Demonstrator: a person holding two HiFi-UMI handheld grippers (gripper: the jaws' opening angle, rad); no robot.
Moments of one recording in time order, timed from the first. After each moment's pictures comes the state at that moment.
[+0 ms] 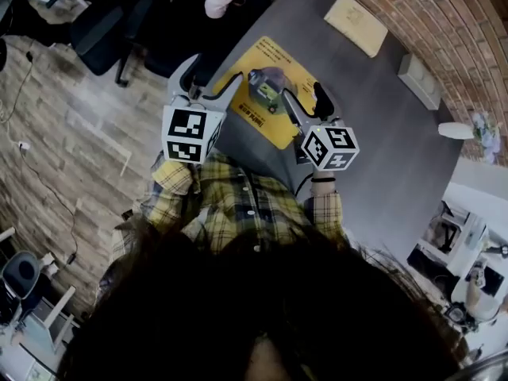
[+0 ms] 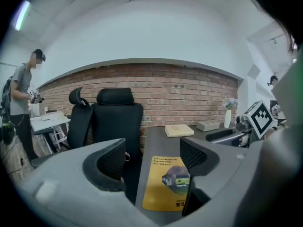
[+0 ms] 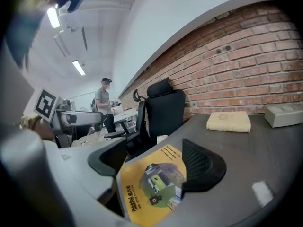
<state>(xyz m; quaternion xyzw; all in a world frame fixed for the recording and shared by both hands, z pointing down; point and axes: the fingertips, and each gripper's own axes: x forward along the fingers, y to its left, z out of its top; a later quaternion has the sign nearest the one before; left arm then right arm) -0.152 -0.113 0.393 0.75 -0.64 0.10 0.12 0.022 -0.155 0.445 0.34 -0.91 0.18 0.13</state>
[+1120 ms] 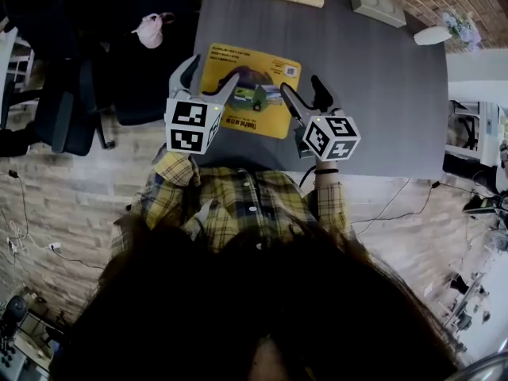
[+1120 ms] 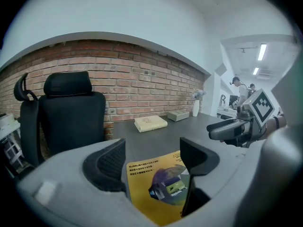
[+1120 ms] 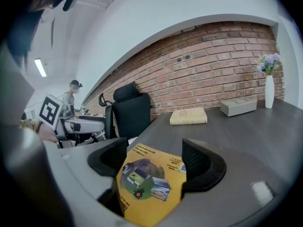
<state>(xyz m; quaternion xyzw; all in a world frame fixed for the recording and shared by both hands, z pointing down) -0.084 -0.201 0.432 0.87 -0.44 0.17 0.13 0.091 -0.160 0.452 0.54 -0.81 0.22 0.11</state>
